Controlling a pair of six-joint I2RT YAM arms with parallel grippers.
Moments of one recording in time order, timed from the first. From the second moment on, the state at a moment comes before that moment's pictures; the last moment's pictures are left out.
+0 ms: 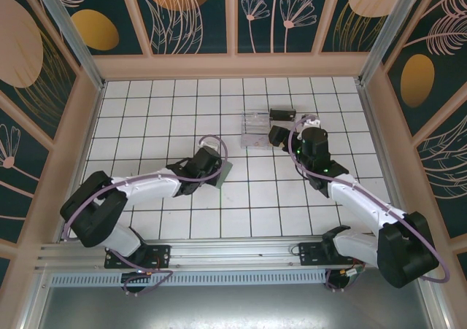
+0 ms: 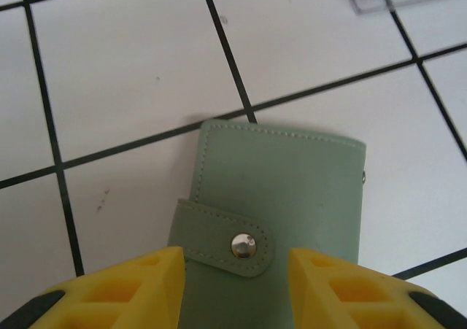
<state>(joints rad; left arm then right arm) -0.80 1.54 0.74 -0.13 -0.27 -0.42 0.44 1.13 0.60 0.14 0.09 0.57</state>
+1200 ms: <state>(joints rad) -0.84 1.69 0.82 -0.16 -0.43 -0.37 0.44 1.13 0.60 0.11 0.12 0.58</state>
